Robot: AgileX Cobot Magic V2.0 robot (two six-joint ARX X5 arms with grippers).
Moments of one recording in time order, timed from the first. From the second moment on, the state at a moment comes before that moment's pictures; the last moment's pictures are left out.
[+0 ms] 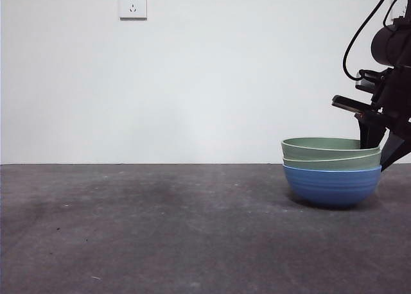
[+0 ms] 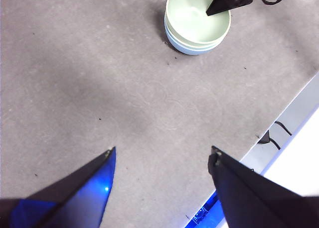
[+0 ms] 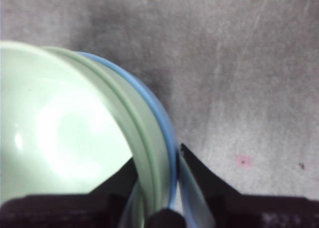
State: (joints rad) left arm -0.55 1.31 1.74 -1.29 0.18 0.06; right arm 0.02 1.80 1.26 -0.64 -0.27 0.18
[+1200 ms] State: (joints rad) left arm -0.55 1.31 1.74 -1.29 0.18 0.06; right arm 0.01 1.55 1.26 -0.68 -0.26 0.16
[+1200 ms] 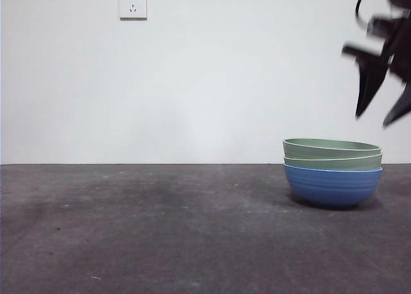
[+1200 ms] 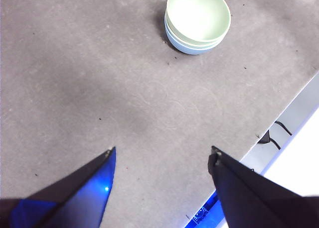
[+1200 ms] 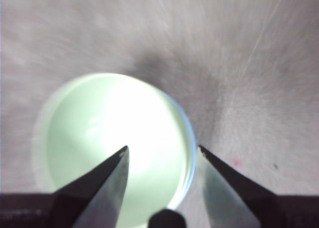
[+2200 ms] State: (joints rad) left arm -0.55 1.31 1.74 -1.33 0.19 0.08; right arm 0.22 1.06 1.26 -1.28 -0.26 -0.01
